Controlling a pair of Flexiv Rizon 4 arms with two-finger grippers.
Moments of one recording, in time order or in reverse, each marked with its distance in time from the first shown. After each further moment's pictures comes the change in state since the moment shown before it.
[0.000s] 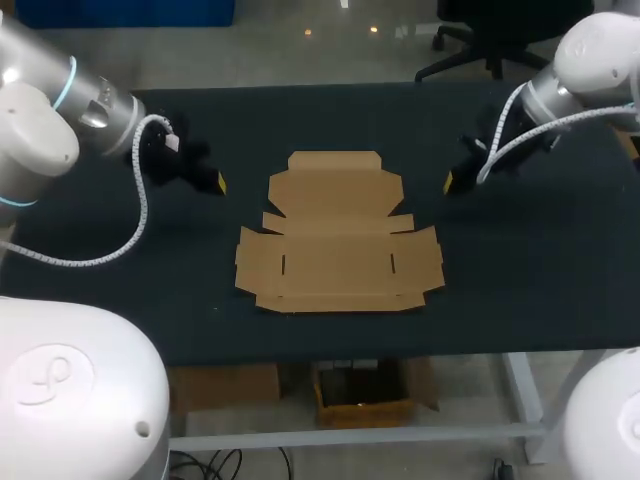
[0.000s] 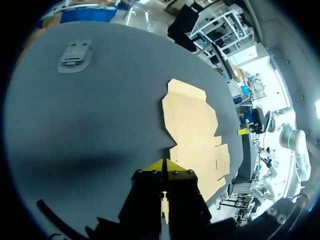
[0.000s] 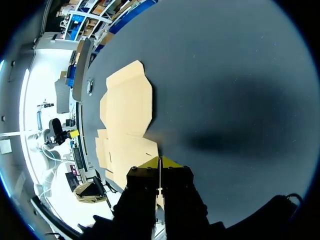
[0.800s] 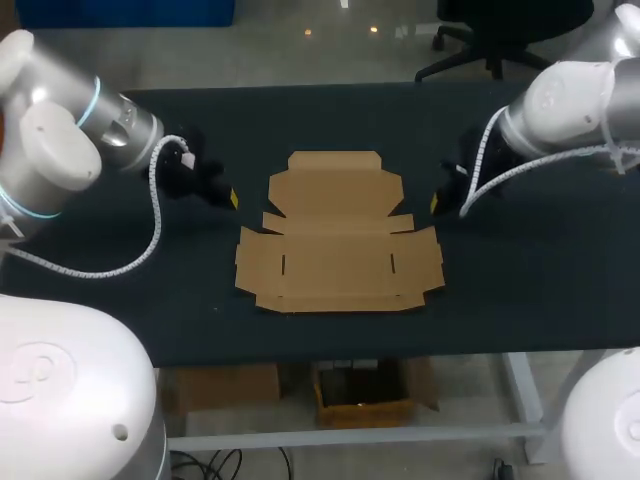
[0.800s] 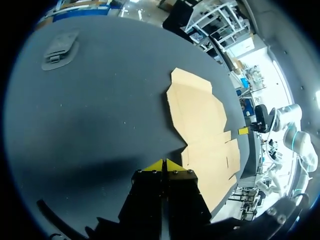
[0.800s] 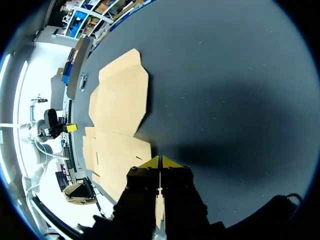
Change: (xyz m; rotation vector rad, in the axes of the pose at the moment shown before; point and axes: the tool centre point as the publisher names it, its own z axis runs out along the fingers) left arm -0.016 0.003 0.044 -0.028 0.004 0.057; right arm -0.006 -0.009 0.040 -0.050 -0.052 -0.059
